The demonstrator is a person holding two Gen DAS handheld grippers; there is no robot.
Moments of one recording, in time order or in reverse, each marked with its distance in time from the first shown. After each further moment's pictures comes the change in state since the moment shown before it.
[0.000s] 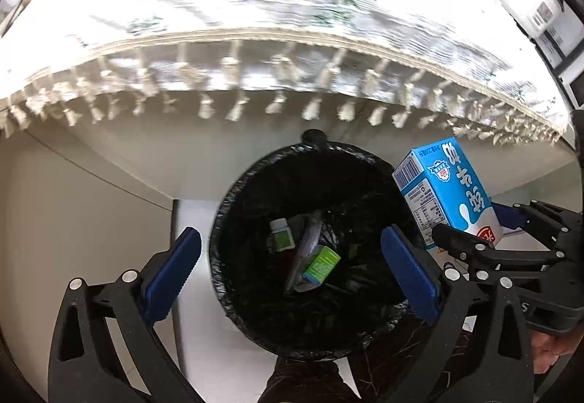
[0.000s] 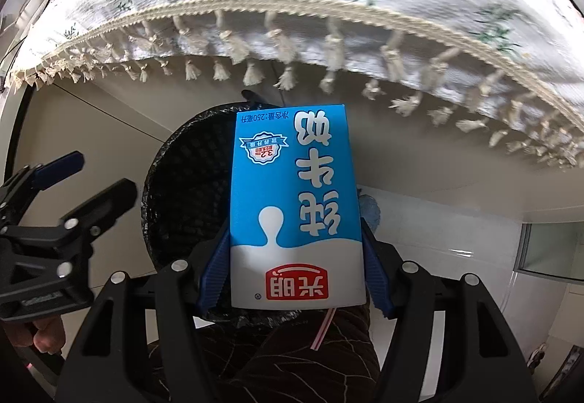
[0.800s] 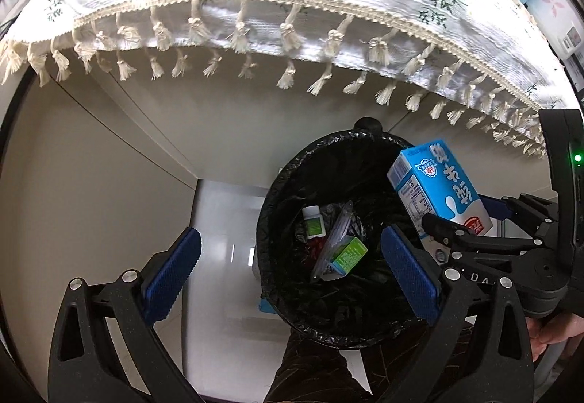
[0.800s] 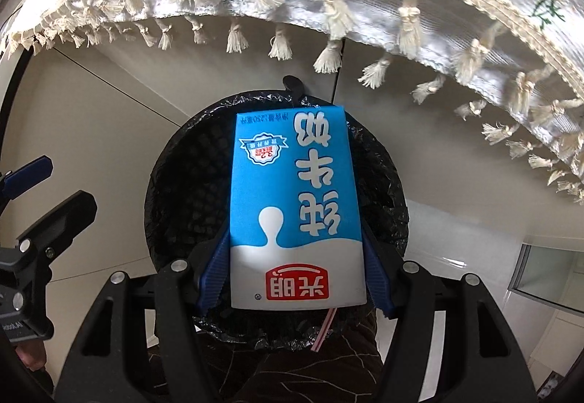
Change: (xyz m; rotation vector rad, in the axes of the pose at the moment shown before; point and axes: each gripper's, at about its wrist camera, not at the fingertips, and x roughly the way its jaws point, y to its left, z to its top) left arm 0.006 0.050 -0.020 -0.100 0.031 0.063; right arm 0.046 0.045 0.009 -0.105 0.038 -0.016
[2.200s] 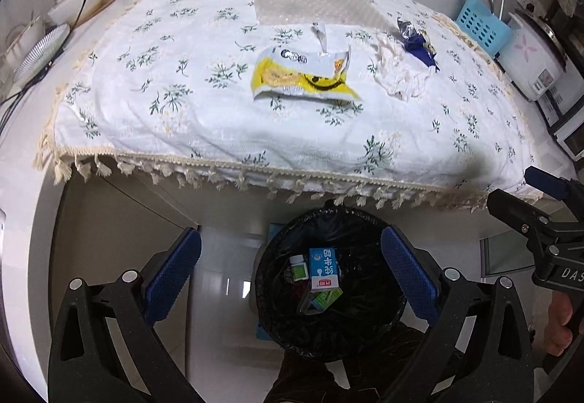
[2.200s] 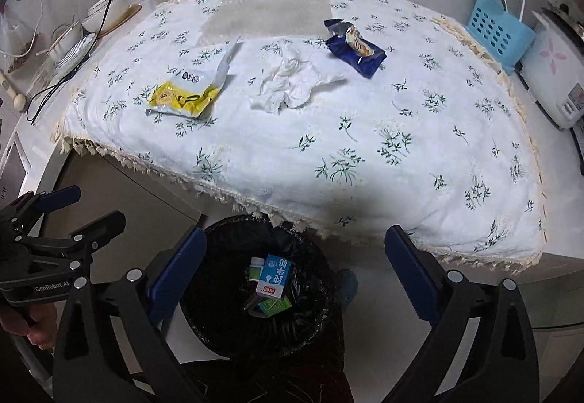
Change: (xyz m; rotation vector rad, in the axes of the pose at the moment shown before) left arm -0.114 -0.013 0.071 0.015 -0.147 -0.037; right arm -0.195 -0.032 0.050 0.026 -0.320 -0.054
